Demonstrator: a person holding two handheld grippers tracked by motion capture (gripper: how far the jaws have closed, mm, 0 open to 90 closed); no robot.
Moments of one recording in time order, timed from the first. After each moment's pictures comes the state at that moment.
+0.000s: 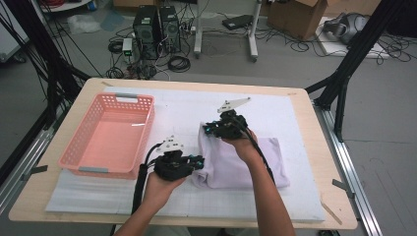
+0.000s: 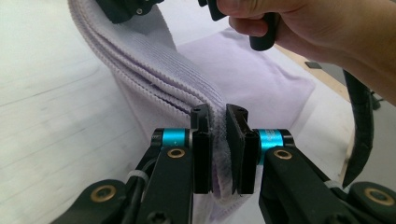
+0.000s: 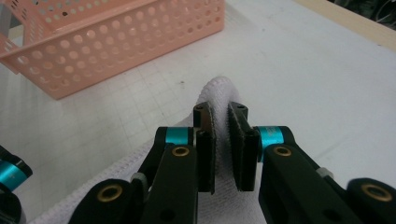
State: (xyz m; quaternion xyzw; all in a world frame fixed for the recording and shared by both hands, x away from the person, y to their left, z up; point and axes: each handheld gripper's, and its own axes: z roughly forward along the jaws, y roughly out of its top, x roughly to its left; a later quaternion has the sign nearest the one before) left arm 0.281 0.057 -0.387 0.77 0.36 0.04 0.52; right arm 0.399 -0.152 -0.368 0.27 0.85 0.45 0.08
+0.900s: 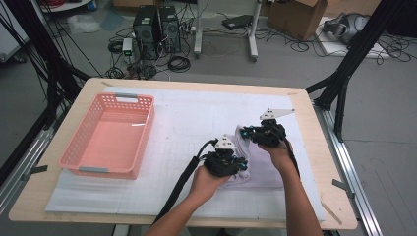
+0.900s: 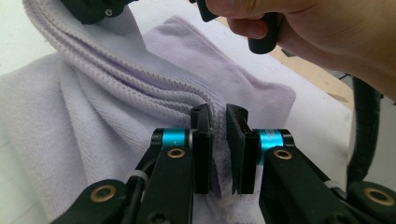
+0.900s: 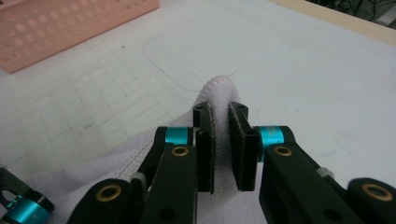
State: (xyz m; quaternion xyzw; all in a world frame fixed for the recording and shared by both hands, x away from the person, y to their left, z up) left arm 0.304 -0.059 -0.402 0.81 0.31 0.02 0.50; right arm 0.384 -0.258 -0.385 0.33 0.82 0.46 0.12
